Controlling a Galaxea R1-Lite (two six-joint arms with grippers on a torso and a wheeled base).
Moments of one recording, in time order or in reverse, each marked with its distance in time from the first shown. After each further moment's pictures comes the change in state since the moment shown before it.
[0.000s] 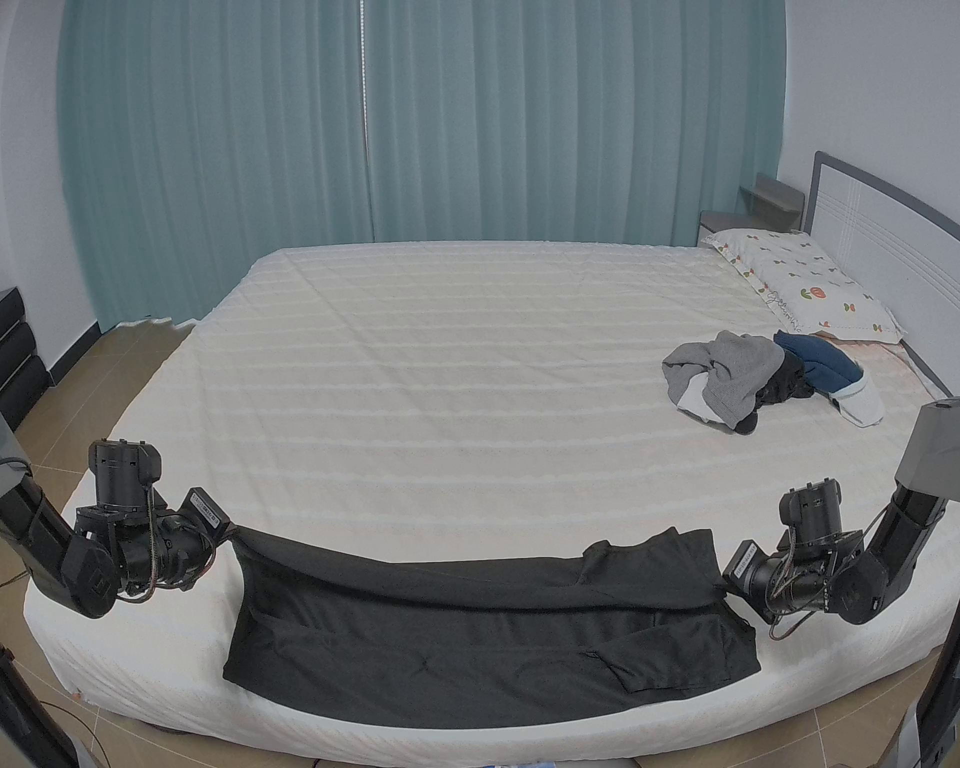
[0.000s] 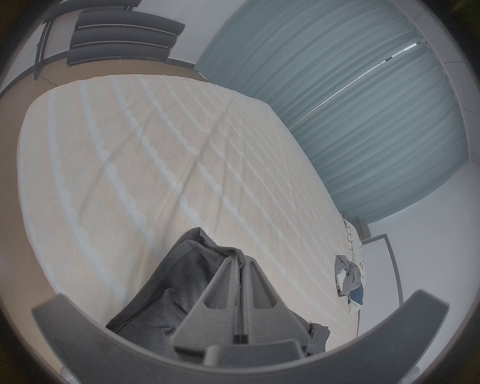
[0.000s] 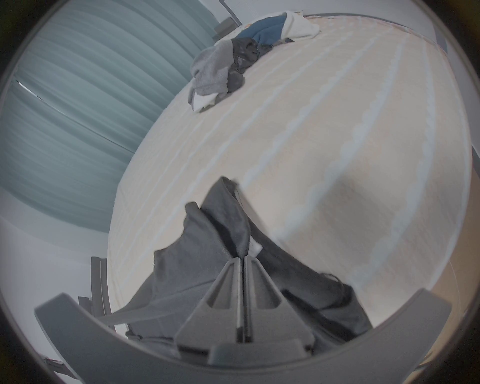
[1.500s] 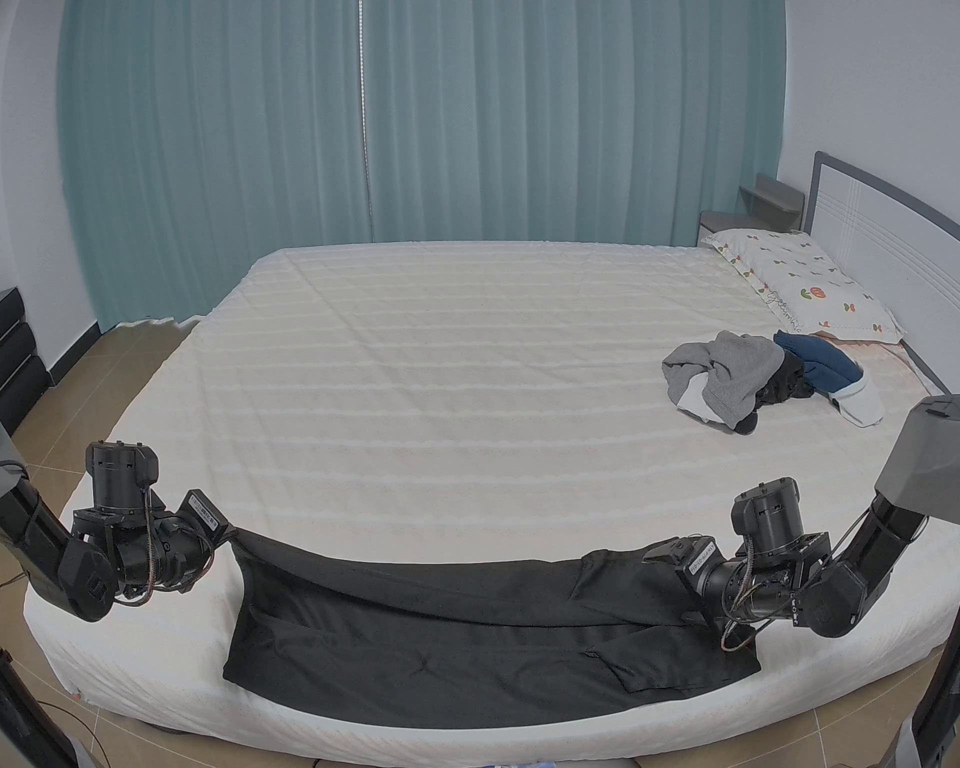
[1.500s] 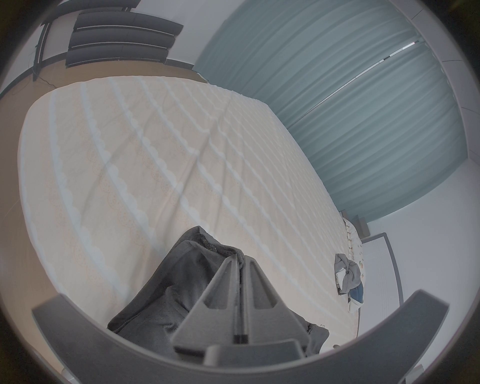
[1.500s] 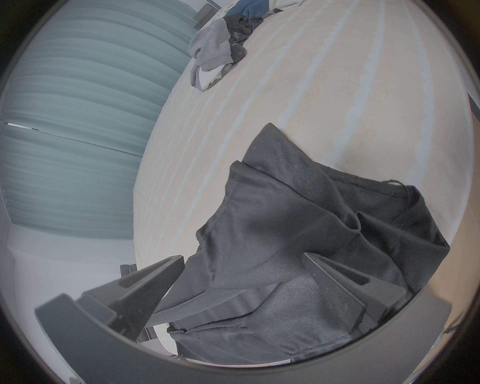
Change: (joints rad) left arm -0.001 -0.011 0.014 -0.003 -0.003 0.003; right arm 0.201 -0.006 -0.079 0.039 -0.008 0.326
